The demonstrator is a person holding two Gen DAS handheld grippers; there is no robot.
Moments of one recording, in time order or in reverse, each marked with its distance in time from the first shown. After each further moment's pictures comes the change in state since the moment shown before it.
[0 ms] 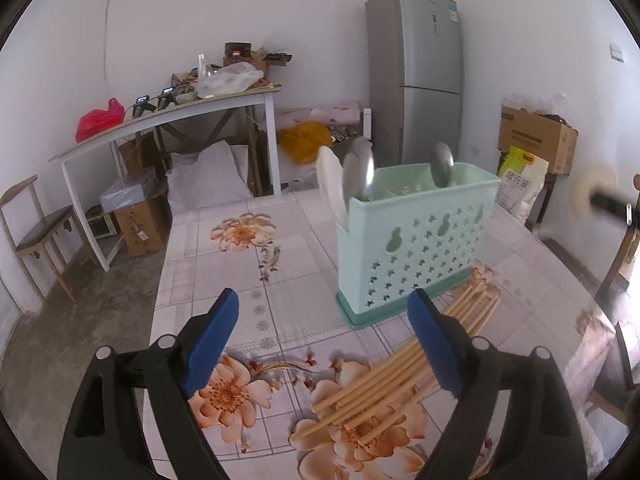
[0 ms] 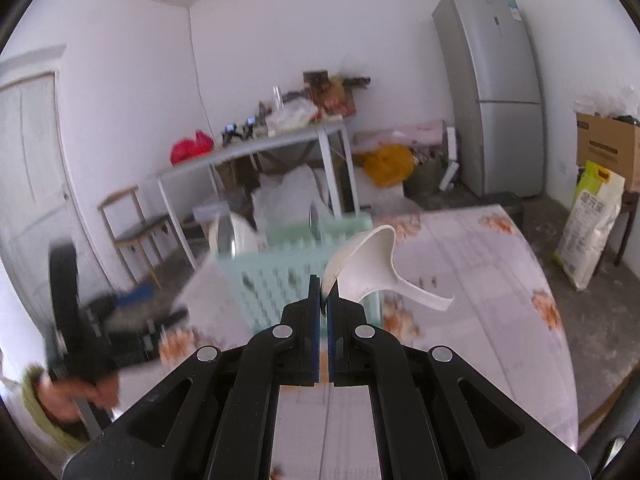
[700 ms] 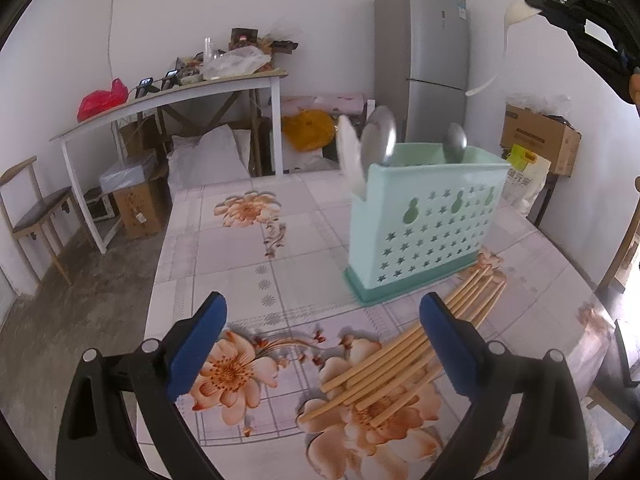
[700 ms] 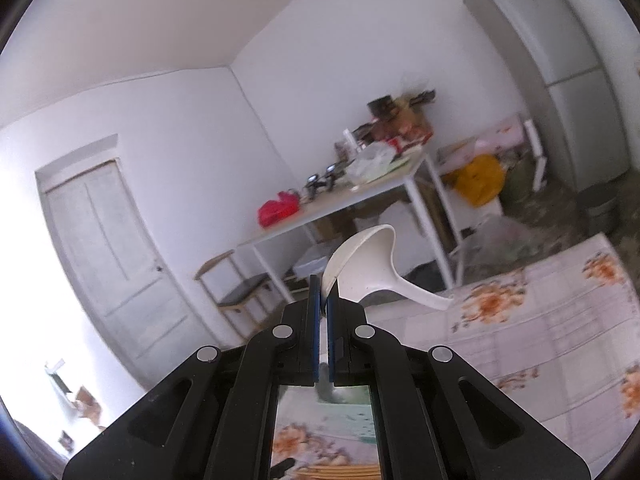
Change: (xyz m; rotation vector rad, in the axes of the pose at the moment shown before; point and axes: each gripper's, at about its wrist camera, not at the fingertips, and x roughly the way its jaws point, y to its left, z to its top) left arm 0.009 0.017 -0.016 -0.050 0.042 -0.005; right arm 0.048 -0.014 0.122 0.194 -0.049 0.418
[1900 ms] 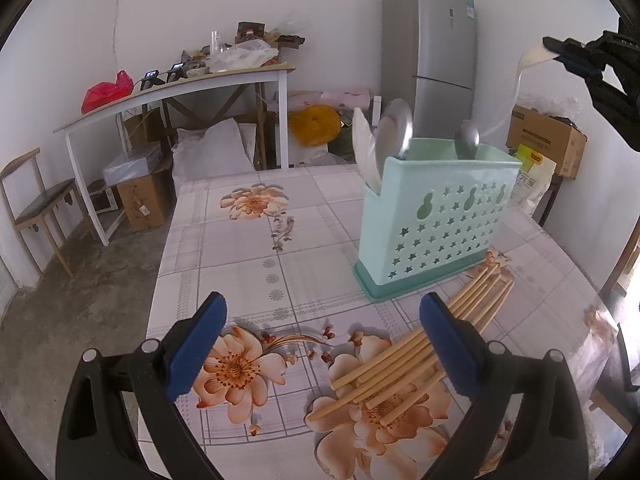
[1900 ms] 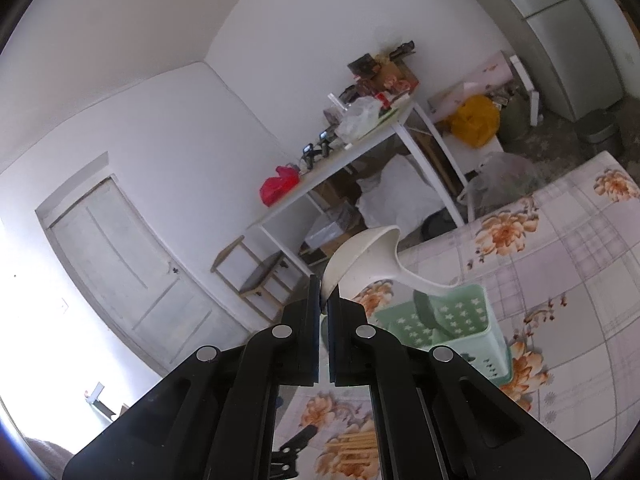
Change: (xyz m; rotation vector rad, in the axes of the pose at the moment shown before) left arm 0.005 0.007 -0.002 -0.013 0.014 0.006; right arm -0.003 -0.018 -0.029 0.176 0.106 0.030
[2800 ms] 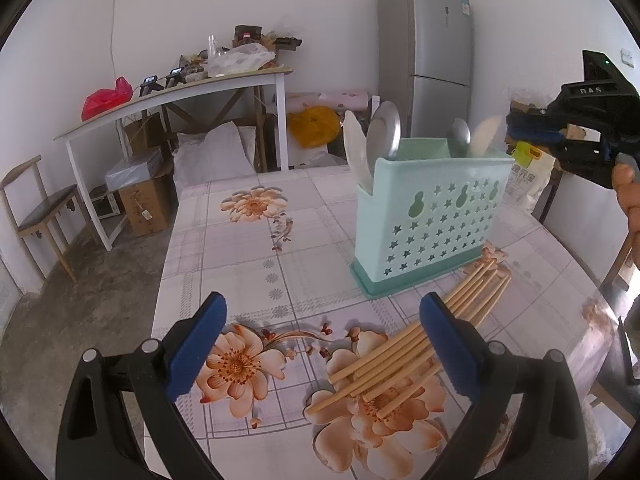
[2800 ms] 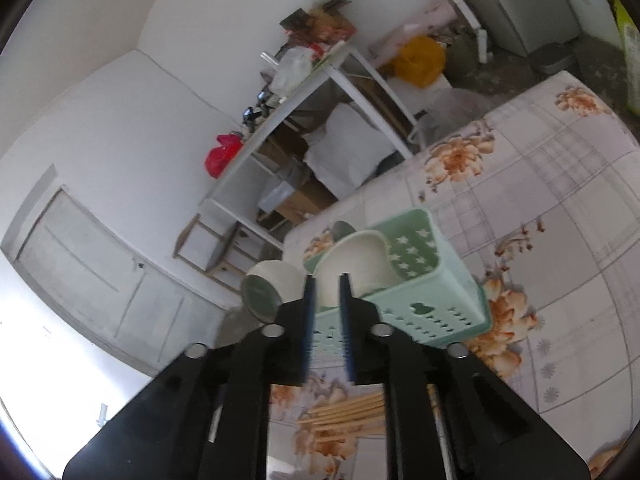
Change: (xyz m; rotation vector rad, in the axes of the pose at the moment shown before) left arm -0.008 -0.008 0.001 0.021 0.002 0.013; right arm 0.036 -0.051 -0.027 0.157 0.148 -0.169
